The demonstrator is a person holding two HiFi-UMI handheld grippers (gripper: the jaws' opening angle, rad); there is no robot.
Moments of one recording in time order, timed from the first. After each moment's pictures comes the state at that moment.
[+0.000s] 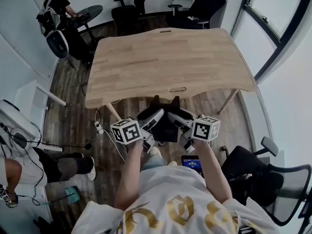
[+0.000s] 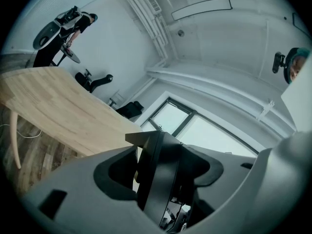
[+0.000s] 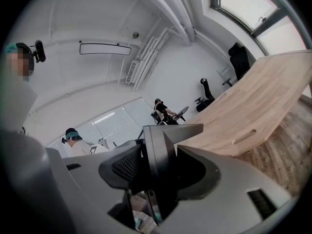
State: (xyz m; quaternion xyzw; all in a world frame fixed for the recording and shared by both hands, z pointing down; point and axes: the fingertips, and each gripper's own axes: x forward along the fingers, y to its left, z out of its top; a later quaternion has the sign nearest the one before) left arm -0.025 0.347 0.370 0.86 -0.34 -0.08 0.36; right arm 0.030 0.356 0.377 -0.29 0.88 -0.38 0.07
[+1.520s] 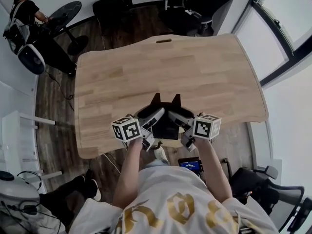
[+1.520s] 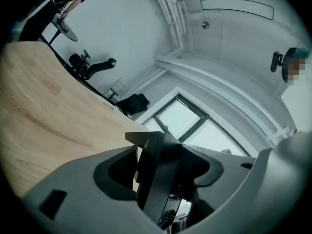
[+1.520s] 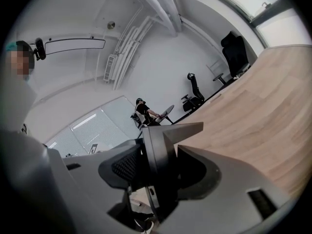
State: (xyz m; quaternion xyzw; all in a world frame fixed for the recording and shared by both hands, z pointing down) left arm -0.051 -0.006 0.435 0.86 -0.29 -0.06 0.42; right arm 0.001 0.008 0.439 -0.33 0.85 -0.42 0.03
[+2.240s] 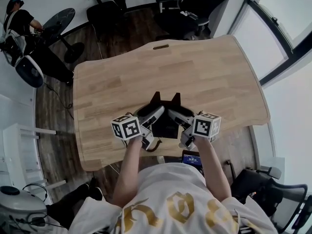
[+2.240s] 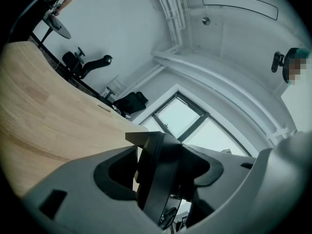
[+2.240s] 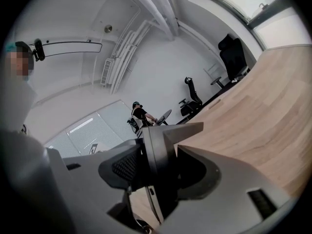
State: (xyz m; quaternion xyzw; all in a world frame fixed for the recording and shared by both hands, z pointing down) left arm -0.044 -0.076 0.434 0.87 -0.27 -0.04 0.42; right arm 0.007 -0.059 0.439 -0.34 0.84 -0.42 0.05
